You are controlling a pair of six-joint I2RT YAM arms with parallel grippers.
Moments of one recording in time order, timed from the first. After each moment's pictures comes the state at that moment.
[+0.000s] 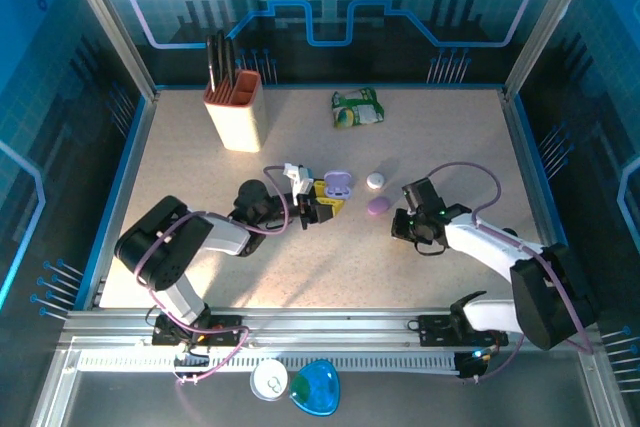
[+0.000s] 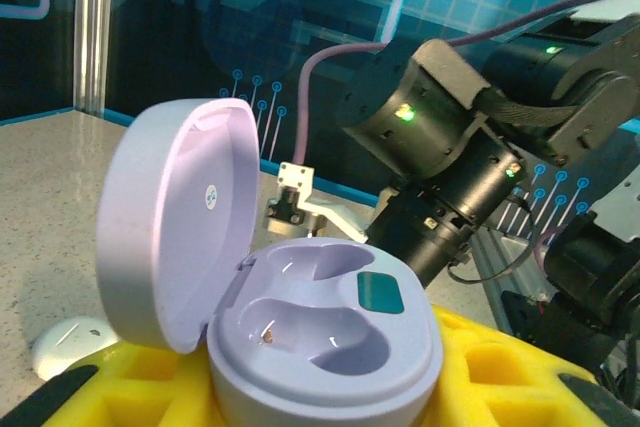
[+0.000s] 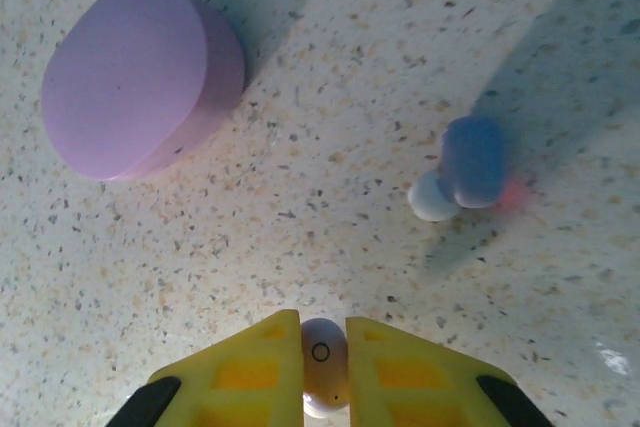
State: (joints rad) left arm -0.54 1.68 0.51 1.29 0.76 -0.32; right arm 0.42 1.28 0.59 -0.42 -0.02 0.69
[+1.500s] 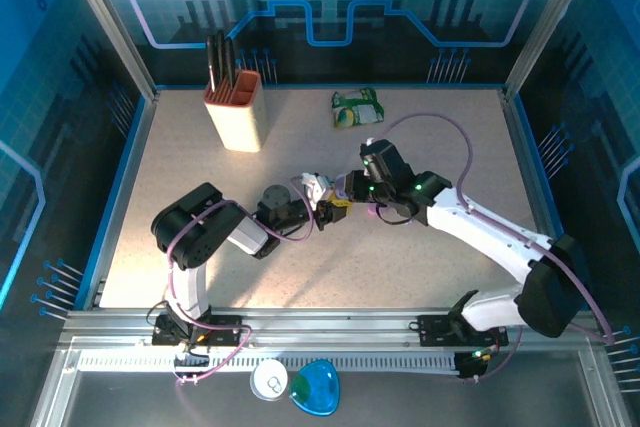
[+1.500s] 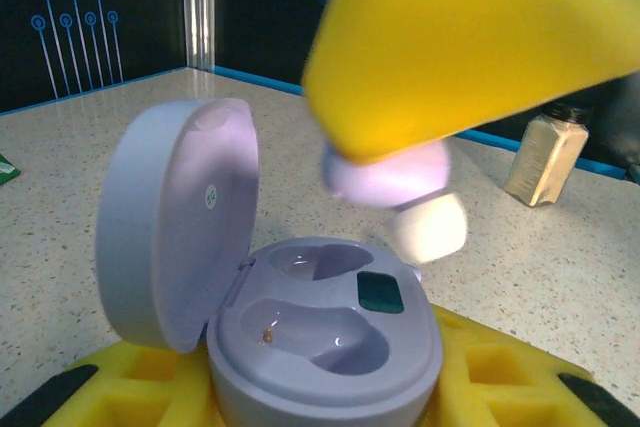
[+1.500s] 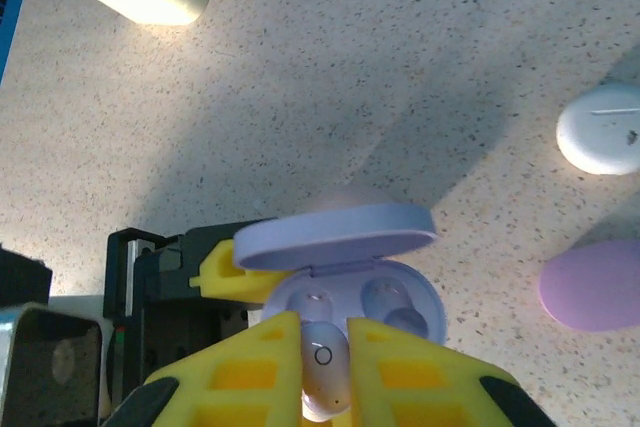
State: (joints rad) left arm -0.63 1.90 0.57 1.29 0.47 -0.09; right arm 0.70 1.36 1.07 -0.49 0.05 0.68
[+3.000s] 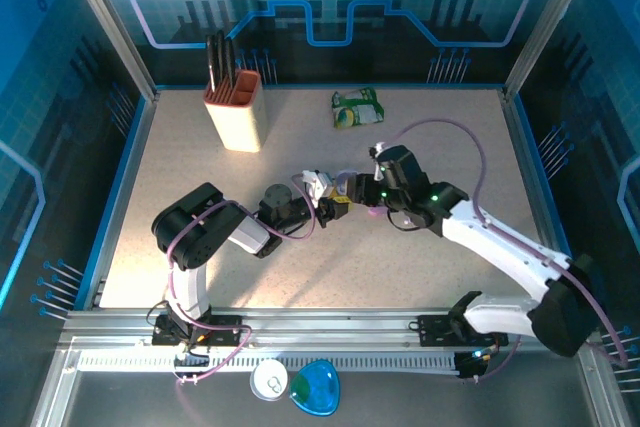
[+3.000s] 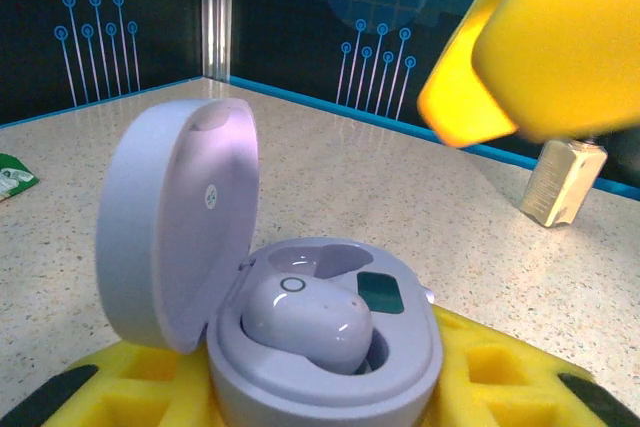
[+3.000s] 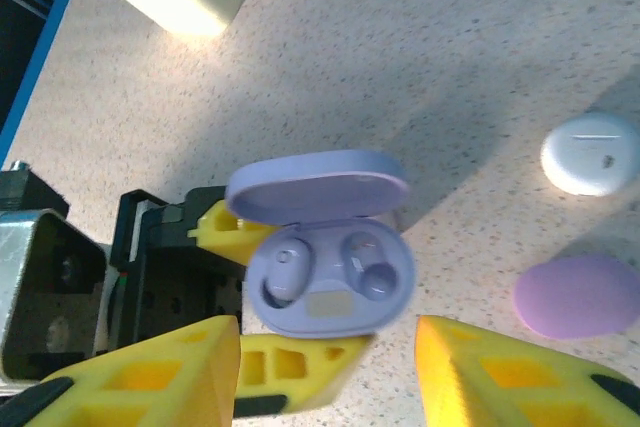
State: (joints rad) left arm -0.64 1.90 0.59 1.29 0.43 -0.11; right arm 0.64 1.20 0.93 -0.43 0.00 0.59
